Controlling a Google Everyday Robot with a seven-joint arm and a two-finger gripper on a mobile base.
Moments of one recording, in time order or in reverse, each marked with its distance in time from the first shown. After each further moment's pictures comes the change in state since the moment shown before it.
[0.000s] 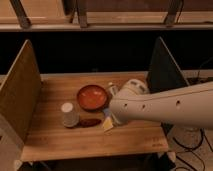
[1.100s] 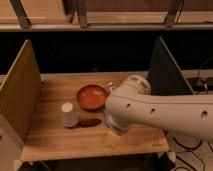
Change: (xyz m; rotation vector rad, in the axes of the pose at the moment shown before) arm 0.020 0.021 -0.048 -0.047 0.033 -0.644
